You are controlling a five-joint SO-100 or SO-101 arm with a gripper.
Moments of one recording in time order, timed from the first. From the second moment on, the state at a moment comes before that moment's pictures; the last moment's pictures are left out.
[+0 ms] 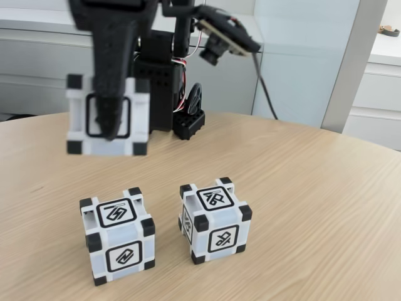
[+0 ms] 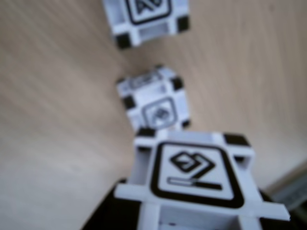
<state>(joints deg) 10.3 118.6 111.1 88.1 -10.2</state>
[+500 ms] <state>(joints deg) 10.4 102.0 101.4 88.5 -8.3</state>
